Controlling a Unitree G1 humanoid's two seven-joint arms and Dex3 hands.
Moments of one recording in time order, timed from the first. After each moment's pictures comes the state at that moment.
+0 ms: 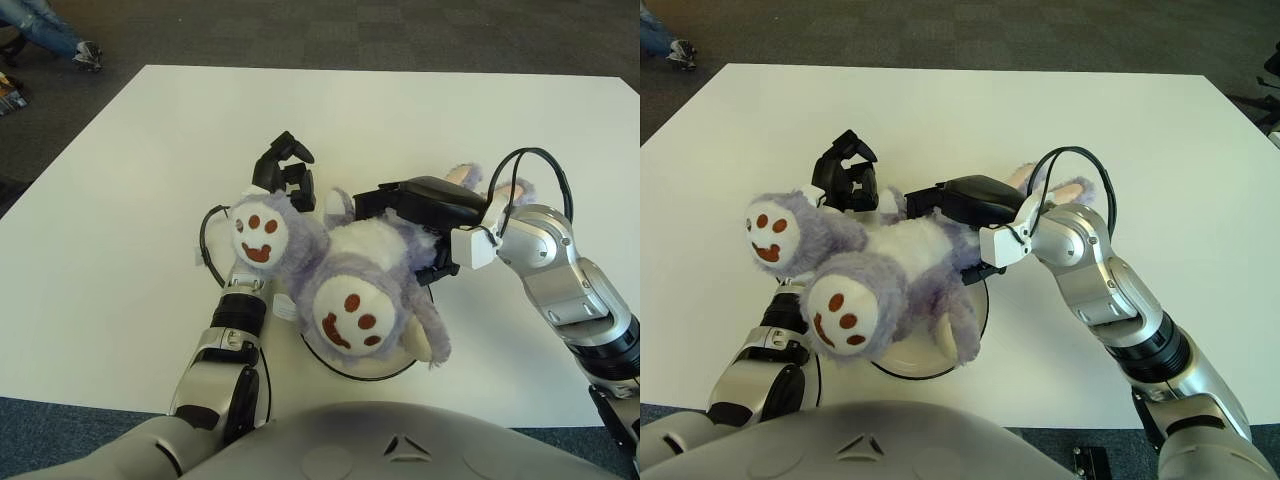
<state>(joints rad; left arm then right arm) -0.36 -0.05 0.02 0.48 -0.03 -0.45 -0.02 -0.34 -0.65 0.36 -0.60 -0.27 0.18 0.72</state>
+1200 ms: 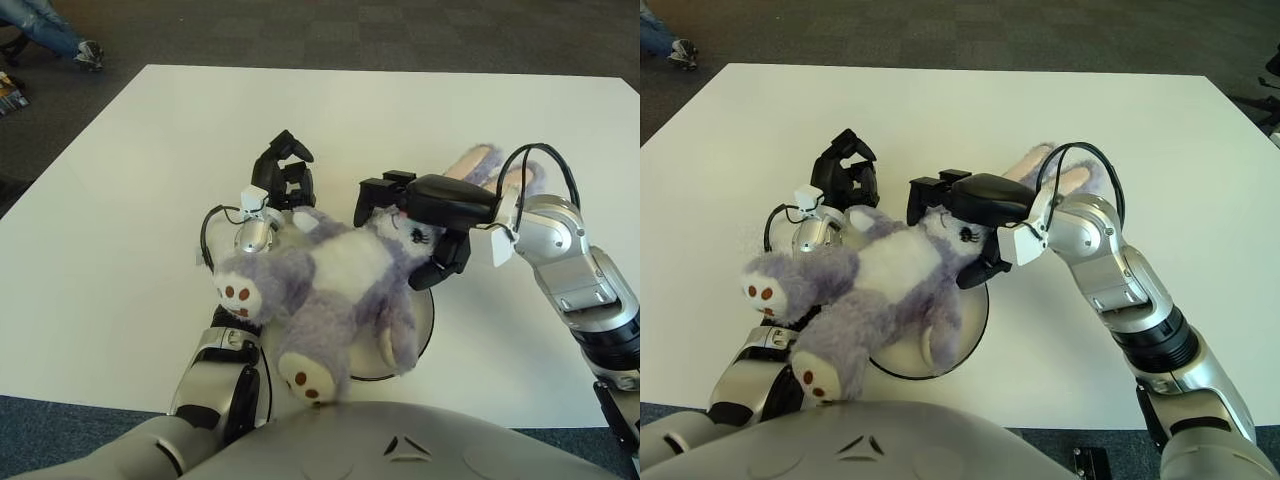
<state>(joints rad) -0.36 -0.06 0.03 0.49 -0.05 -0.48 -0.03 -0.34 -0.65 0.28 -0.52 -0.19 0.02 0.79</state>
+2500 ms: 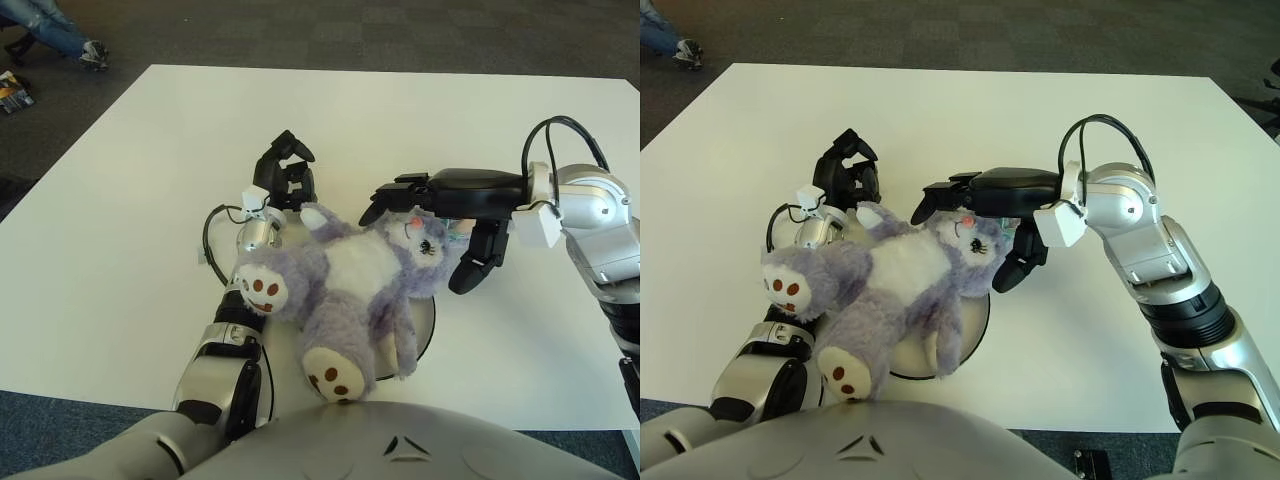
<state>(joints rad) -0.38 -0.06 0.03 0.53 -0.05 -0.50 -0.04 -0.45 -0.76 0.19 -0.39 0.04 -0.08 1.02</state>
